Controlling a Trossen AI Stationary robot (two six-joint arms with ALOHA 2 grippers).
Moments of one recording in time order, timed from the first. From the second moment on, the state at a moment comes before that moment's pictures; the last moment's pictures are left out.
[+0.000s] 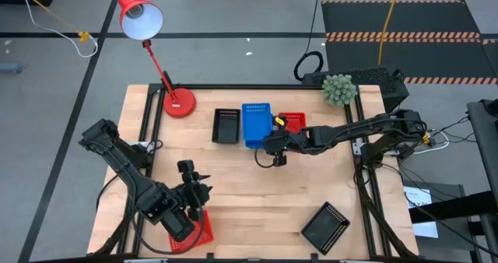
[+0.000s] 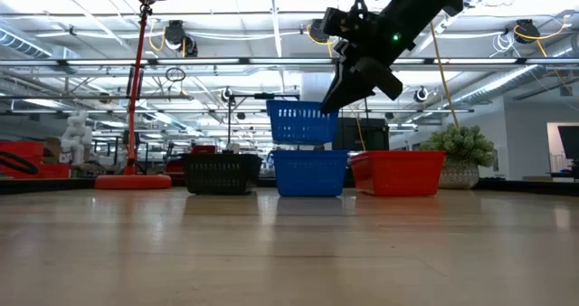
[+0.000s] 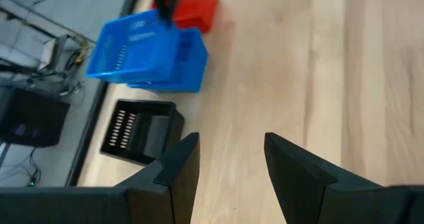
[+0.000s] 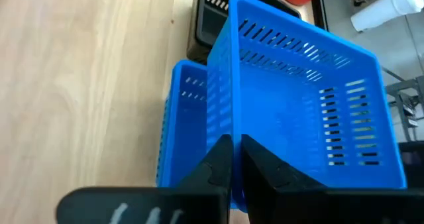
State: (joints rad) left arm -0.76 1.63 1.52 -1.28 -0.82 -0.71; right arm 0.03 1.54 0.96 -0.21 0.41 -0.36
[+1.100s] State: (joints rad) left arm -0.58 1.63 1.31 -0.82 -0.45 -0.25; right arm 0.02 1.54 0.96 -0.23 0.39 -0.30
